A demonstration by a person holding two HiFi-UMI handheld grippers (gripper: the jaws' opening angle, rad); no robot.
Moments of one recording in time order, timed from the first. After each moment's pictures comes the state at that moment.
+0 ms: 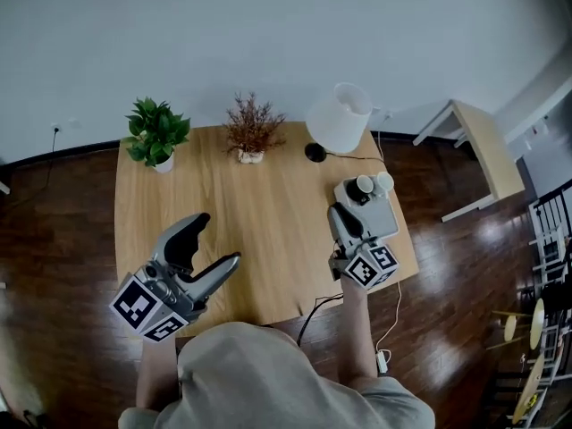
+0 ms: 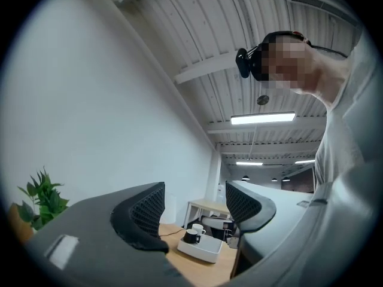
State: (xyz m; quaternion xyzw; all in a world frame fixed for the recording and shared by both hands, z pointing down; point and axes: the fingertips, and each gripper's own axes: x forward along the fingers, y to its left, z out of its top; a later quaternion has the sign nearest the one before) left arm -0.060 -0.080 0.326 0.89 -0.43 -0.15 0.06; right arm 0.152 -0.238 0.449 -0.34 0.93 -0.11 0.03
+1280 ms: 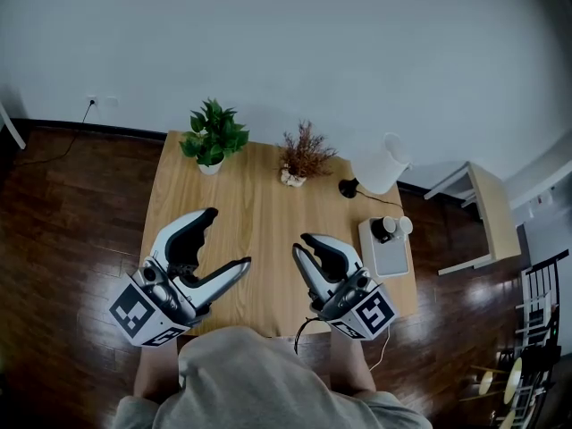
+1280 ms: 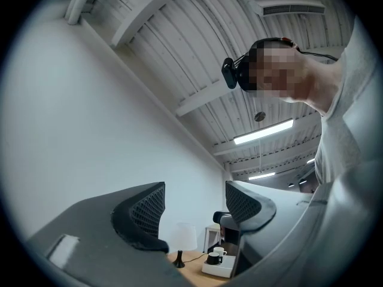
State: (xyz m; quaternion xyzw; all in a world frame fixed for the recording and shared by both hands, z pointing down) left arm -0.173 -0.003 0.263 0.84 -0.48 -0.23 -0.05; right arm -0.073 -0.057 0.302 -0.10 0.99 0.10 0.04
